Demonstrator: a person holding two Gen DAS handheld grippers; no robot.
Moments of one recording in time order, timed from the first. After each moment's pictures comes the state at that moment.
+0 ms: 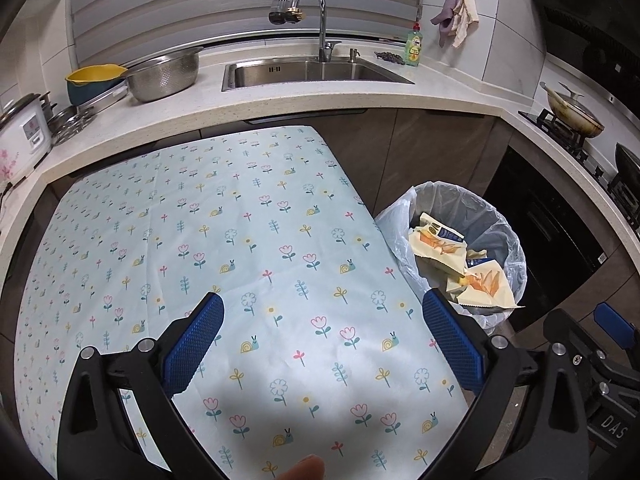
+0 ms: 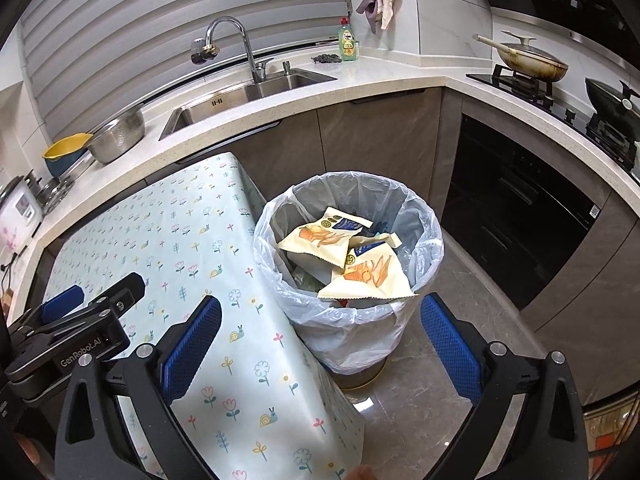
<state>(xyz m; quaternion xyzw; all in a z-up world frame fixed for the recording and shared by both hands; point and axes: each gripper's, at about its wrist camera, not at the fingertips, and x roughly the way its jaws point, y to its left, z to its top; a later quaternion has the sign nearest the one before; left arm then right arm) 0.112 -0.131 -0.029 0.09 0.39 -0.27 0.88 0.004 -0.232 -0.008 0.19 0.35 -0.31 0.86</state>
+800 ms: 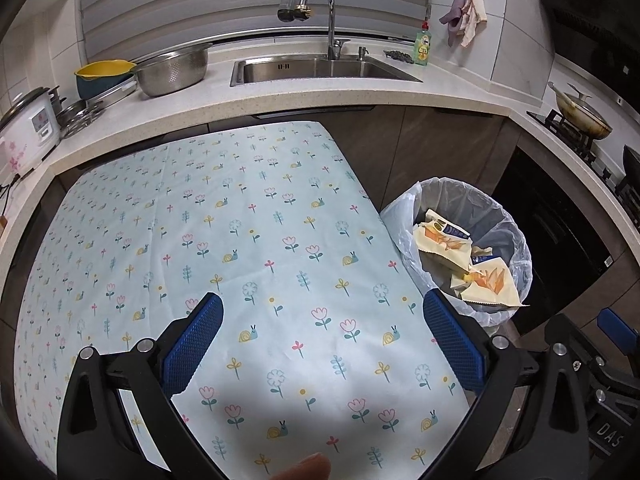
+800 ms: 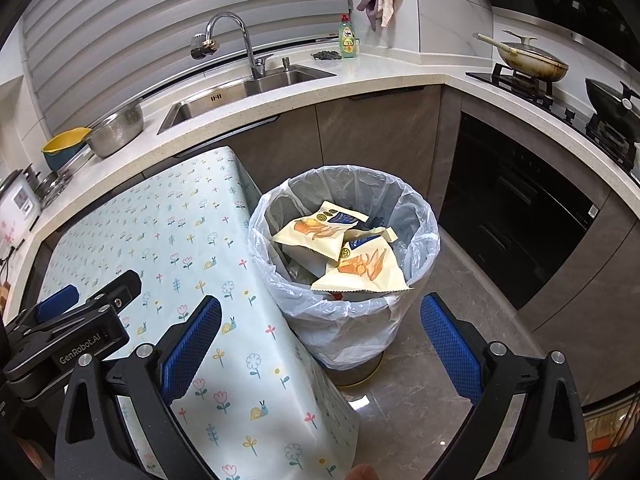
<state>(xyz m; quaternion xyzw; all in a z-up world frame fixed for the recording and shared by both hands) 0.103 -0.134 -0.035 0.09 0.39 -0.25 0.88 0.000 -0.233 -0.015 0.19 0.36 -0.31 0.86</state>
